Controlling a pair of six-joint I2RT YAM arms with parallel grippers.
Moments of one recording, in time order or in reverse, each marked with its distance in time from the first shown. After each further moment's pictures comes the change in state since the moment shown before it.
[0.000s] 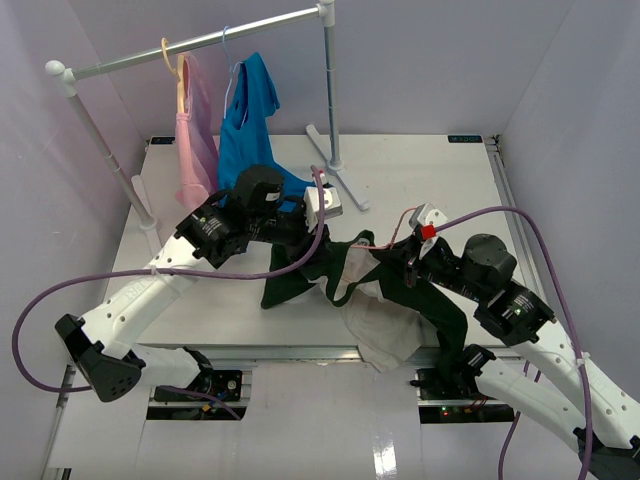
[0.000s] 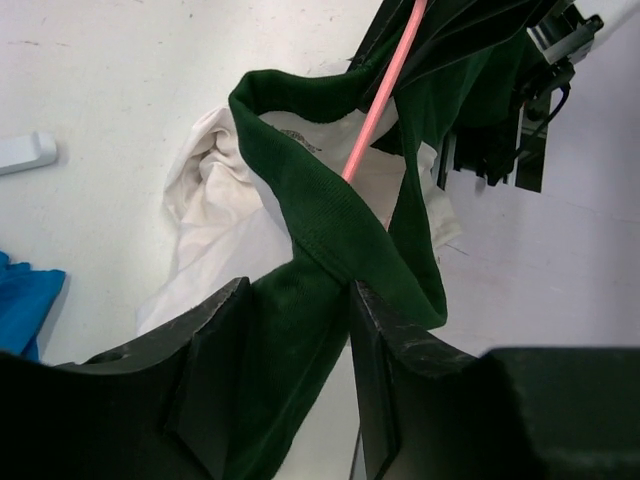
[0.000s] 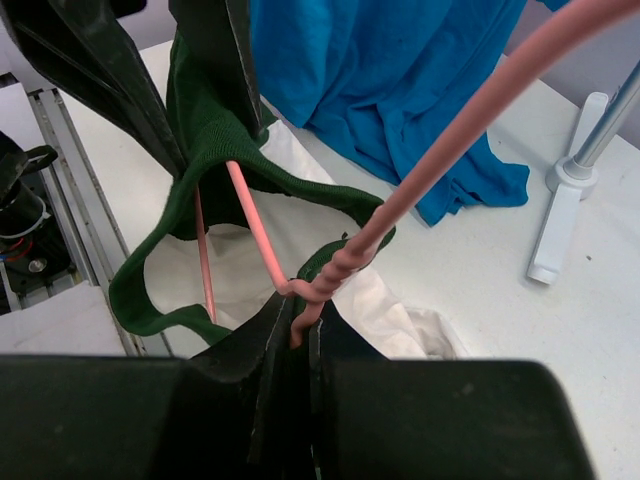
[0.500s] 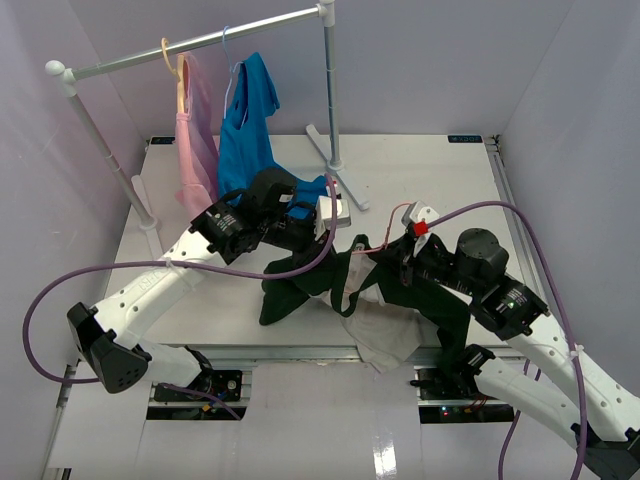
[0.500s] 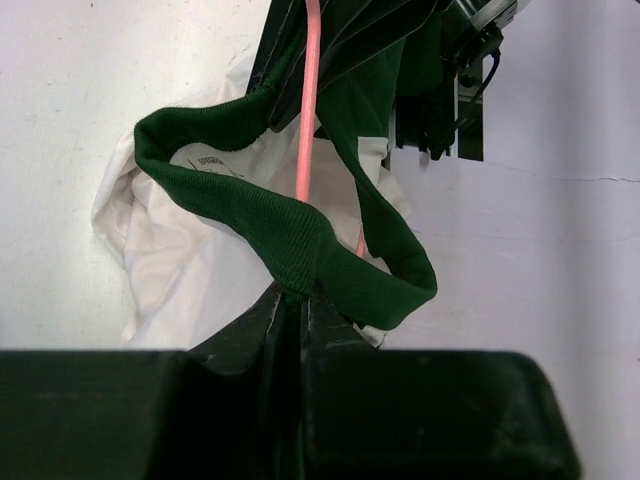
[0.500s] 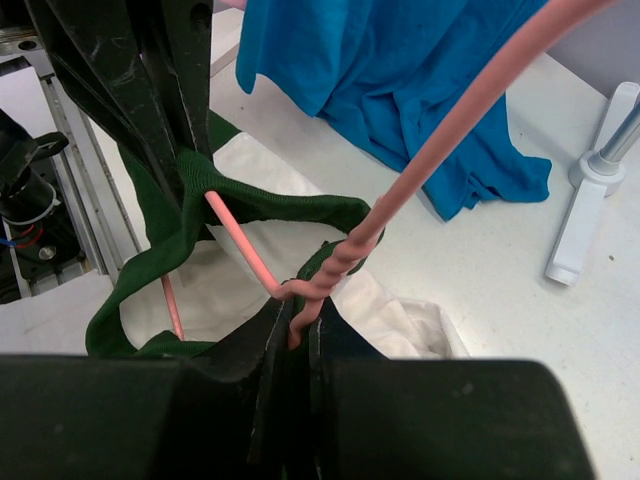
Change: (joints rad) left arm -0.018 0.062 0.000 -0.034 0.127 0.039; right arm -0.006 0.048 0.009 0.005 -0.046 -0.001
